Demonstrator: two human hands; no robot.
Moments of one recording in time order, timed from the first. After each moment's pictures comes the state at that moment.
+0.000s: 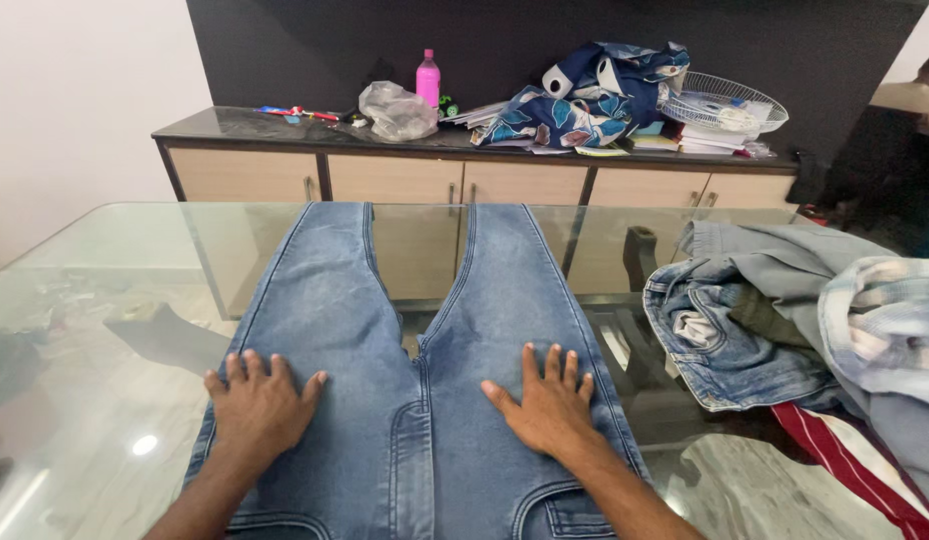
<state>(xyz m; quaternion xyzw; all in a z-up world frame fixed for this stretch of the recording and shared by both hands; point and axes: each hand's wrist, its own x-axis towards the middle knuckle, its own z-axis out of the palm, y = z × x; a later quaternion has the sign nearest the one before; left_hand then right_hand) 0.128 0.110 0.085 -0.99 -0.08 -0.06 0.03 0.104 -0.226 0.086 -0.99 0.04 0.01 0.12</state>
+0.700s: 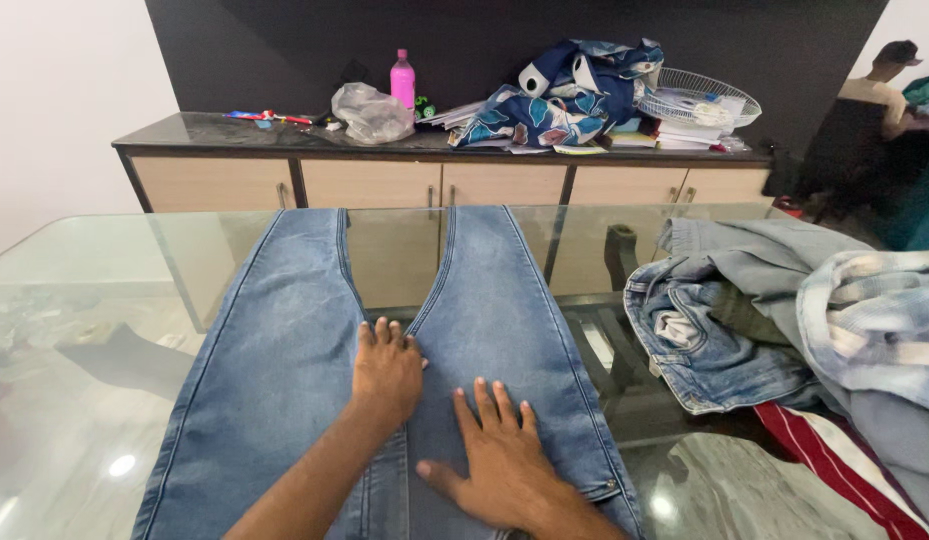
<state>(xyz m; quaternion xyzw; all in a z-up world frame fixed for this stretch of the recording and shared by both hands) 0.179 -0.040 0.088 -0.95 0.18 -0.19 0.16 0.047 -0.190 0.112 -0.99 -0.09 0.09 0.08</state>
